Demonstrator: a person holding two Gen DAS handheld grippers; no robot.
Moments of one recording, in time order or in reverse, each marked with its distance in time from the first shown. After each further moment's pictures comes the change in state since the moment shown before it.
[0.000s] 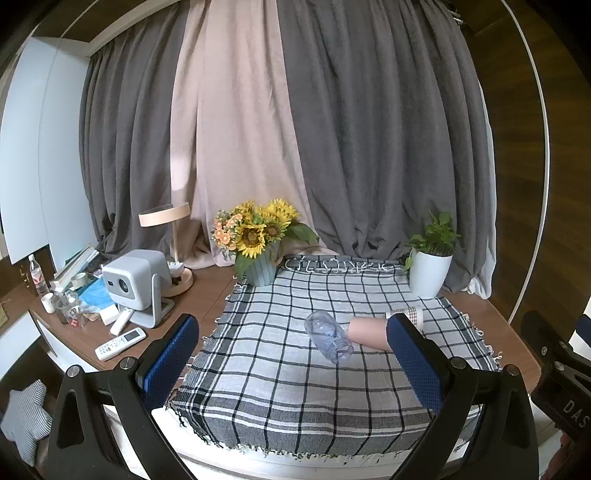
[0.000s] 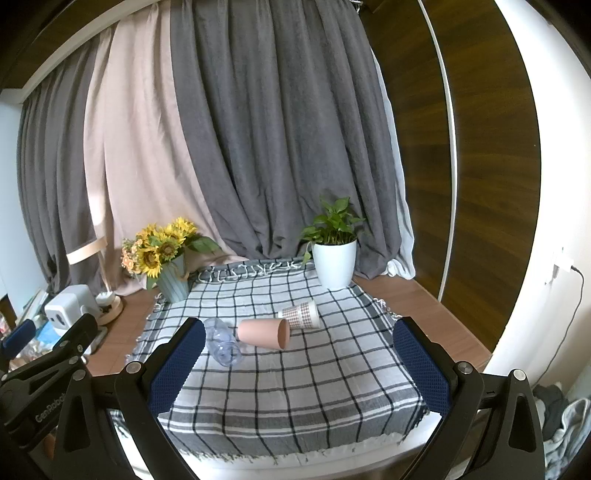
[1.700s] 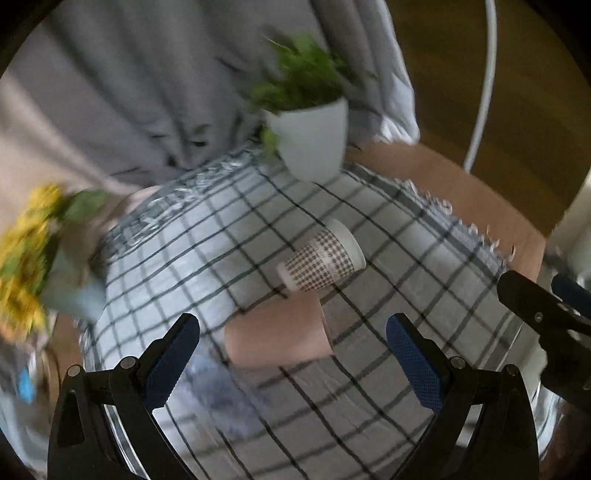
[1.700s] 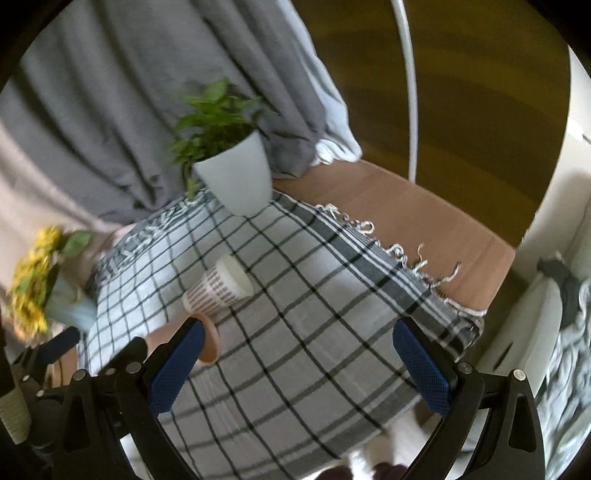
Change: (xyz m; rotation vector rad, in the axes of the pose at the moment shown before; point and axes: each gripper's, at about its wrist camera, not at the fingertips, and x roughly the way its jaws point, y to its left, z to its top) left arm 0.320 -0.197 0.009 0.634 0.524 -0.493; right arm 0.259 -0.087 -0.011 0.444 0.442 -0.273
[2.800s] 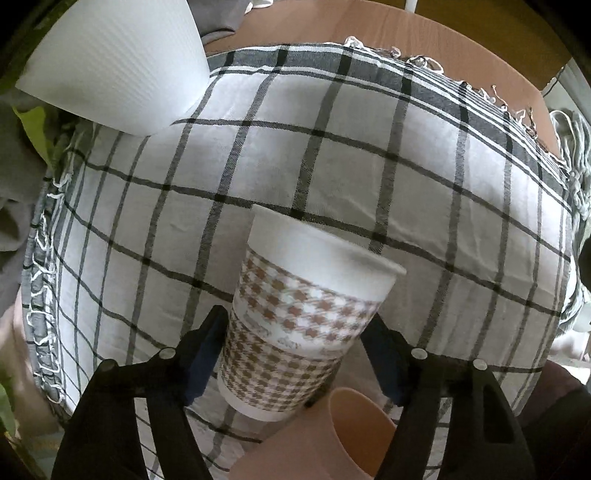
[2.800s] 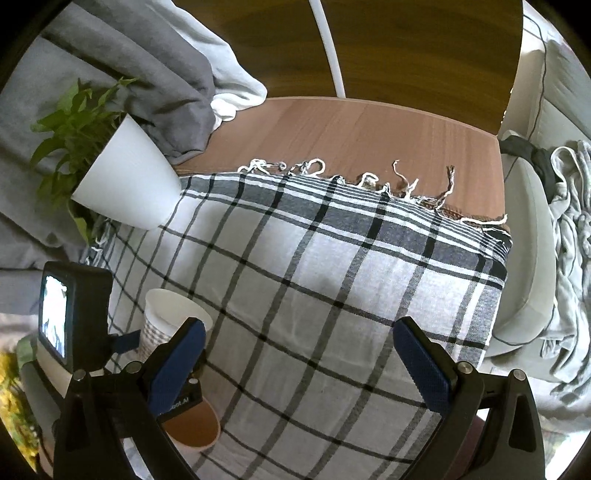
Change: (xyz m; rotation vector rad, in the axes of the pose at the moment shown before) left arm 0.198 -0.038 0.070 0.533 0.394 -0.230; right arm 0.107 -0.005 0.008 0.424 0.152 -0.203
